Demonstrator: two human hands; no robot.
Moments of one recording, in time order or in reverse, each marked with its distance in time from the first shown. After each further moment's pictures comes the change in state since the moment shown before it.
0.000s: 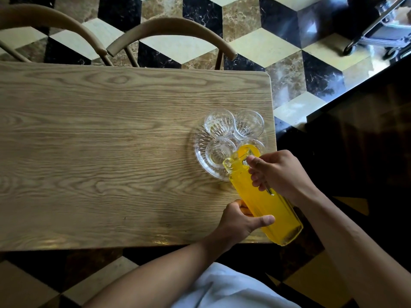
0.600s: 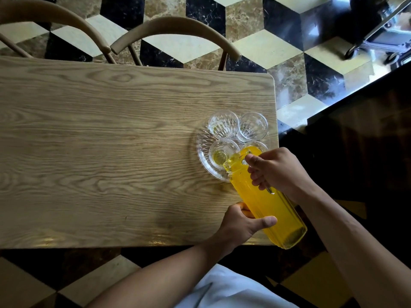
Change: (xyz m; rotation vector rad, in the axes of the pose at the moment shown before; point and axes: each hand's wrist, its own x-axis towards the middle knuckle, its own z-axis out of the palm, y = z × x) left_hand -0.006 0.004 -0.001 -0.004 -0.006 0.013; right_hand 0.010 -0.015 0.006 -0.074 -0.034 0.027
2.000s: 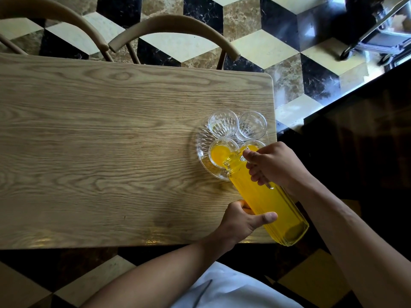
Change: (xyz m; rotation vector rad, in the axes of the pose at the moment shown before) left_hand 0.002 0.006 0.001 -0.005 -0.013 -0.016; right_hand 0.002 -0.017 0.002 -0.042 0.017 0.055
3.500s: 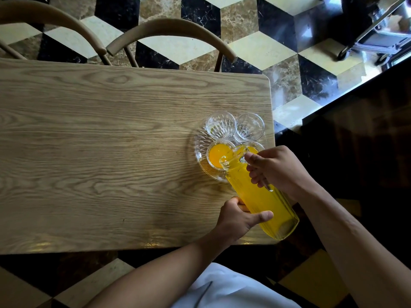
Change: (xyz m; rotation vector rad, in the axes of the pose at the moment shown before) left_hand 0.004 0.008 -0.005 0.010 0.086 0.000; right_hand -0.007 0.010 -0.006 0.107 -0.013 -0.087
